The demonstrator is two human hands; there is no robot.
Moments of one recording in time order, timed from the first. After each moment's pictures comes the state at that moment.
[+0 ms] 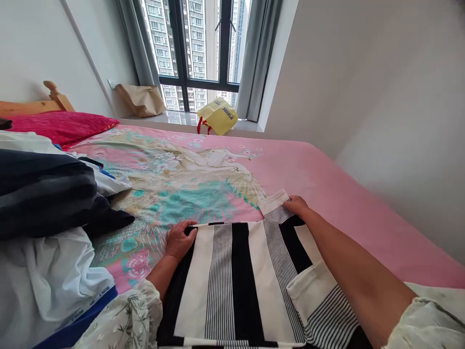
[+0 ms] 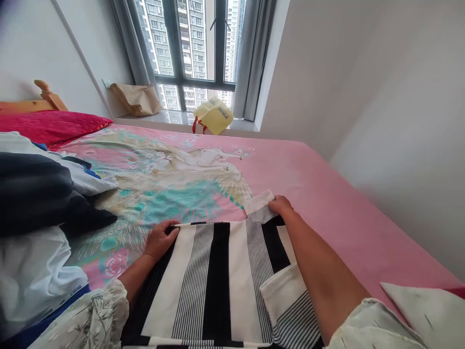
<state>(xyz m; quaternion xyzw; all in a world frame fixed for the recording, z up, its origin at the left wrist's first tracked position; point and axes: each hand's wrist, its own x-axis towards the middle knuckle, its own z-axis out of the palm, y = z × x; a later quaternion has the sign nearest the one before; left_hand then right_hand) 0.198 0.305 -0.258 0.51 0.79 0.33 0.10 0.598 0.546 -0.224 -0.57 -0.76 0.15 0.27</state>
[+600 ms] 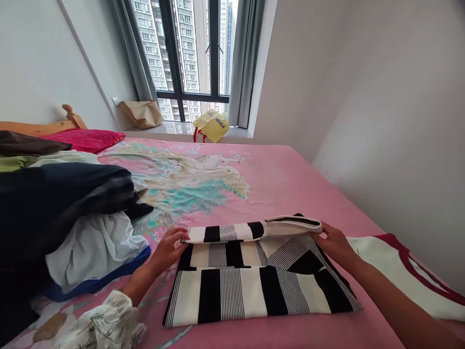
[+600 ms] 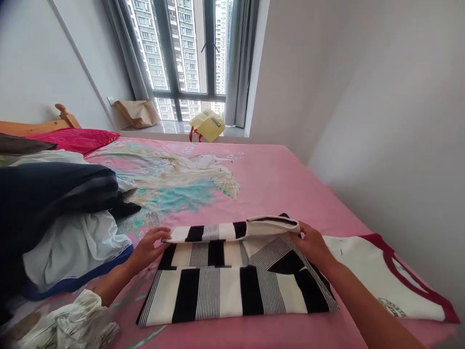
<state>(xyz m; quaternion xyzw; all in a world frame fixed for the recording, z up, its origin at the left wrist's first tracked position) 0.214 0.157 -0.172 0.66 0.64 0.37 0.16 0.727 0.261 -0.122 -0.58 -0.72 0.22 0.32</state>
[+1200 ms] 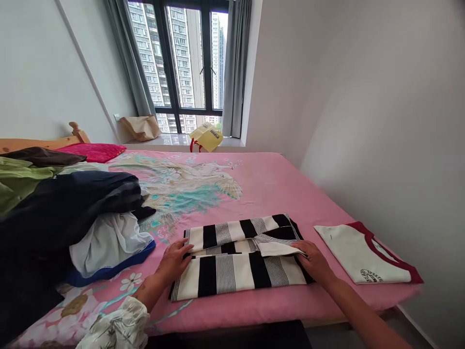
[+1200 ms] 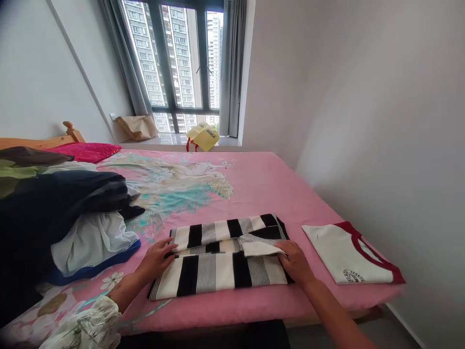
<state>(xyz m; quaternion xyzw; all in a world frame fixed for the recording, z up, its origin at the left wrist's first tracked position) 0.250 0.098 -0.182 0.72 0.67 0.16 0.01 0.752 0.181 -0.188 -0.51 -0.80 0.12 0.29</state>
